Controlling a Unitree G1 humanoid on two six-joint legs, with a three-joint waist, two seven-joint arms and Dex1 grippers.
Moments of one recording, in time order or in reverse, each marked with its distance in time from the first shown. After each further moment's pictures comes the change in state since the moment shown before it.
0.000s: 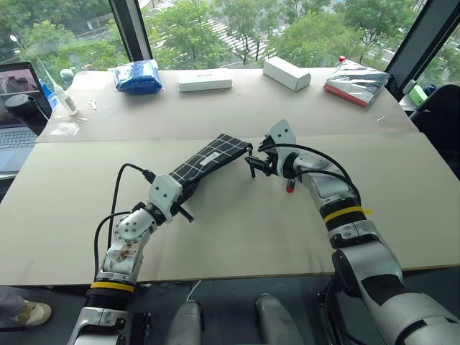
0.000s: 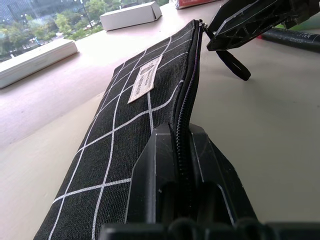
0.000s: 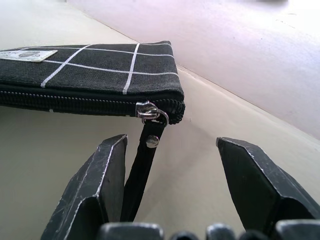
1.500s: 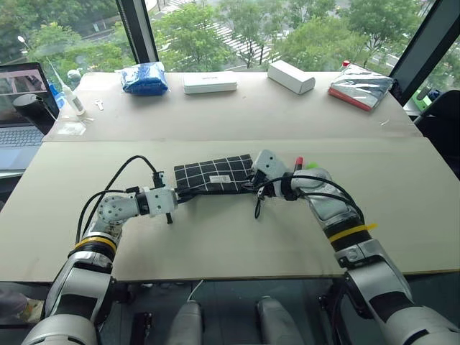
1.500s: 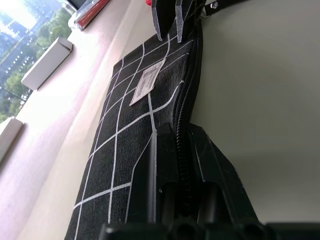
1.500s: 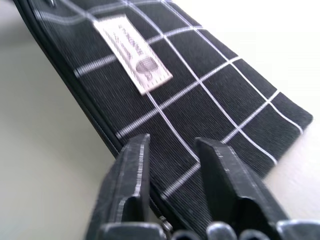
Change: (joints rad) left arm -0.375 0.169 -0.139 0.873 0.066 -0.841 -0.387; right arm 0.155 -0.046 0.076 -0.247 -0.036 0.028 0.284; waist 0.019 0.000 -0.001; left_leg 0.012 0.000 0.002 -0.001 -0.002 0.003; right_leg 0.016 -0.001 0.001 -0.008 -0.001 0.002
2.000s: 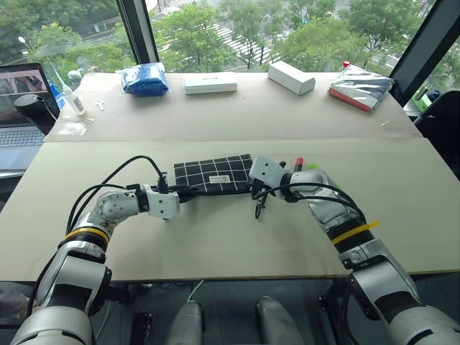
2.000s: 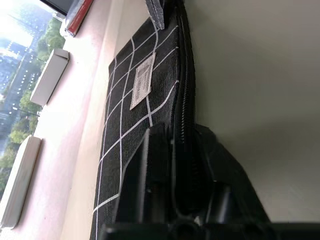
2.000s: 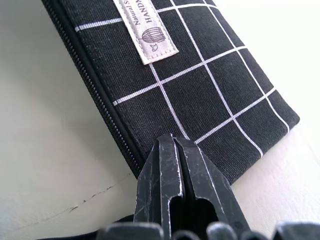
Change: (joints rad) left arm -0.126 0.067 -0.105 0.154 0.300 -0.246 0.234; right arm 0.004 -0.065 0.157 -0.002 -0.198 -0.152 -0.058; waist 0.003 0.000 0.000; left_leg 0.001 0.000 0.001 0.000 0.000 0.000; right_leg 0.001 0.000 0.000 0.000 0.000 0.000
